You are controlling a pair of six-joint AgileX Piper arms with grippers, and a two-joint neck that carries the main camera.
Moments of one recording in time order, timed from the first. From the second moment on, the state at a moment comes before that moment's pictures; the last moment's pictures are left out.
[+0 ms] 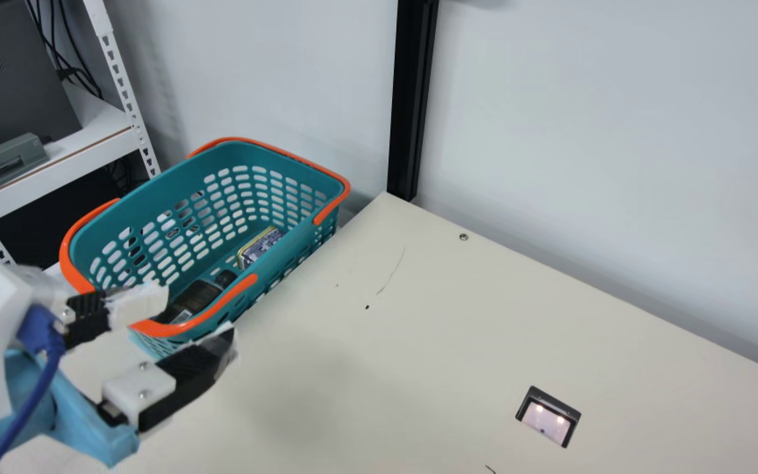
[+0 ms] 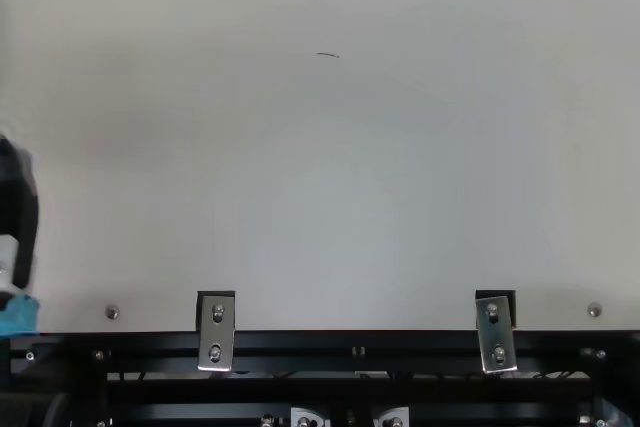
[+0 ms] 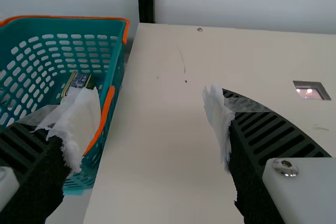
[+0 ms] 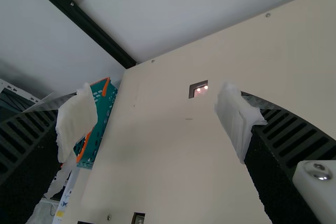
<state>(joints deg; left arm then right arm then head) -1.4 18.0 -23.3 5.4 38.1 -9.9 -5.1 25.0 -62.4 29.5 69.9 15.3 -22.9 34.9</state>
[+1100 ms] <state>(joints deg) 15.6 89.1 -81.3 20.3 48.9 -15.2 -5.1 25.0 -62.4 29.5 69.9 15.3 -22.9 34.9</state>
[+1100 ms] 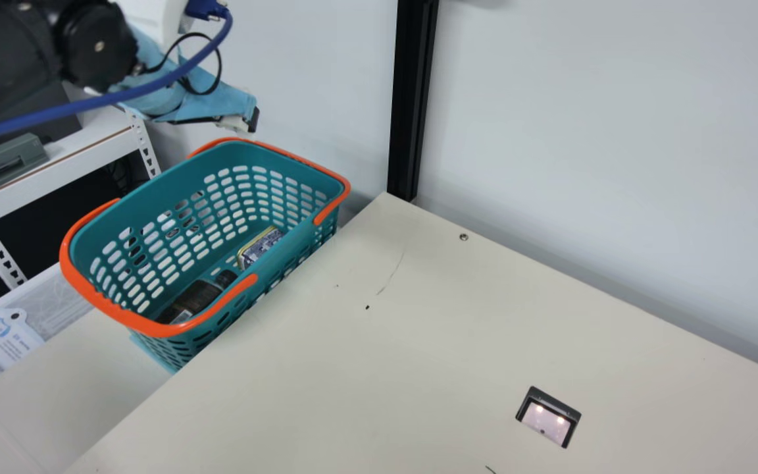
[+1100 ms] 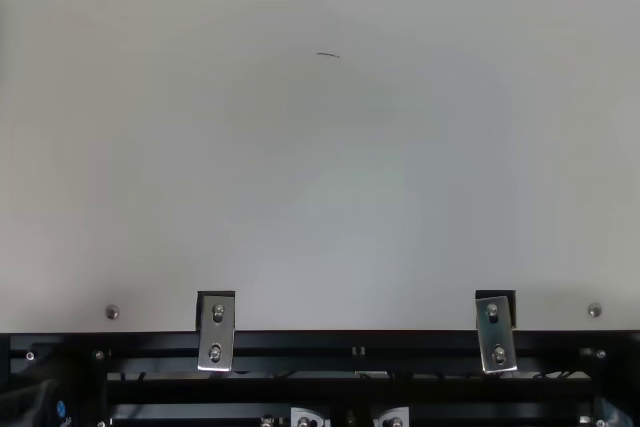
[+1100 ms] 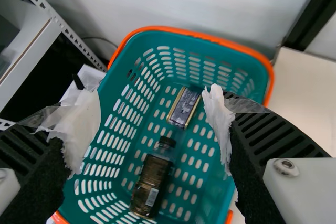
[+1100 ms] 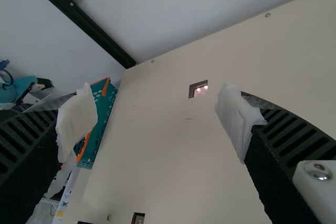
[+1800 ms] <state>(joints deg) 23.1 109.2 -80.5 12.5 41.7 9.4 -5.1 25.0 -62.4 29.5 69.9 15.3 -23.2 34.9</state>
